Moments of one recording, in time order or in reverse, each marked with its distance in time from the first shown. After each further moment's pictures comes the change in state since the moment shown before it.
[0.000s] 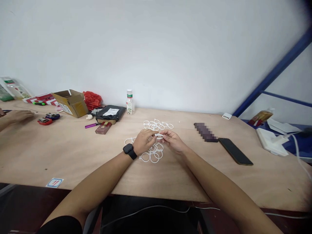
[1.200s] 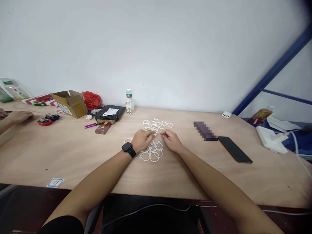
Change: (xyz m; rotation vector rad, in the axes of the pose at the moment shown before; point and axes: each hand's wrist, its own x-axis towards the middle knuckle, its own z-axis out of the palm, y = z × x) left_hand 0.000 -0.013 0.002 0.060 -0.105 -0.171; right_hand 0.009 0.016 -0.023 -0.964 0.127 -0.363
